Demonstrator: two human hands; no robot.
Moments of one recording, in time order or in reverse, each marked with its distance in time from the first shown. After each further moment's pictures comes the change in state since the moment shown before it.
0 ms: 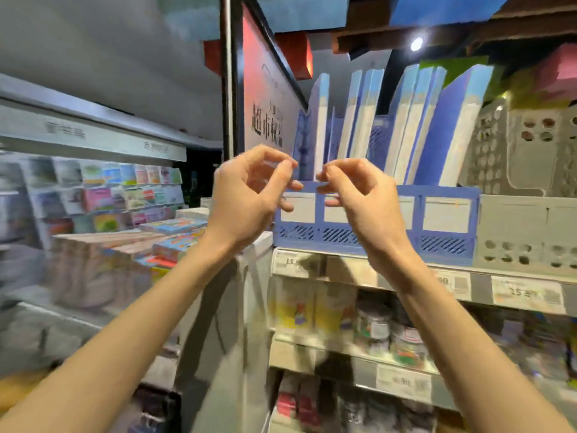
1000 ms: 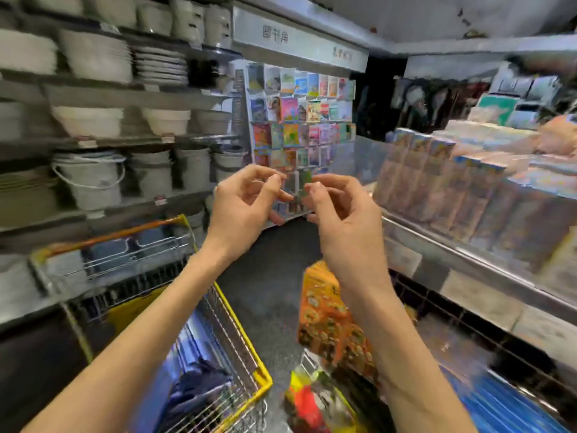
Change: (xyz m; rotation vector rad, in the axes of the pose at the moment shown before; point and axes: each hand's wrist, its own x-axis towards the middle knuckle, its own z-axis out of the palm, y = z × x) left_hand -0.197 -0.099 -0.488 0.422 0.295 -0.473; right_hand -0.213 0.024 0.498 0.325 -0.364 0.300
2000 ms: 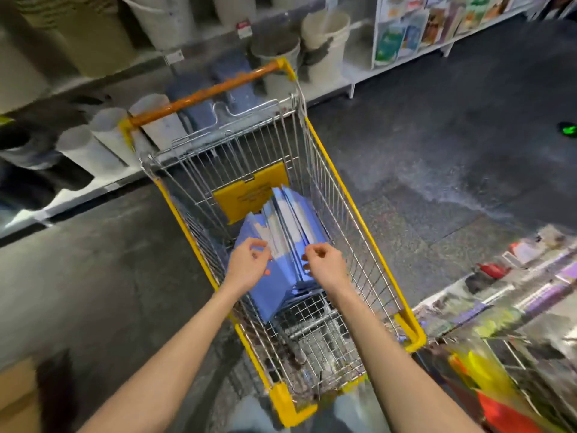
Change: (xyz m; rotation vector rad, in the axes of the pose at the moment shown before) left_hand -0.157 -0.416 -0.257 0.485 0.022 -1.256; right_hand -0.132 0.453 0.323 -0.232 -0.518 1.098
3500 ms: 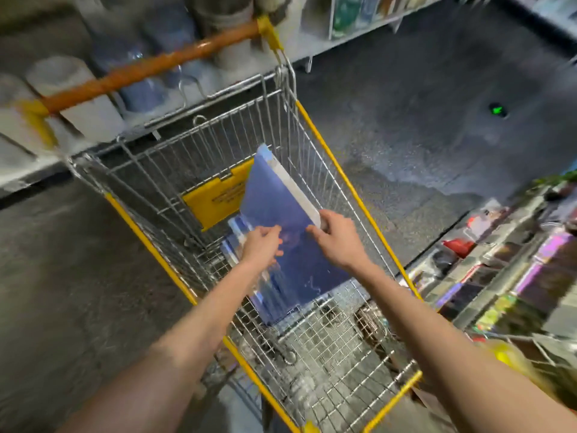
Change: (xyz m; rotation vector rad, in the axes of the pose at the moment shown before) left_hand 0.157 -0.023 0.023 -0.227 -0.243 -0.278; right_hand 0.088 -0.049 0.026 -0.555 0.109 -0.324
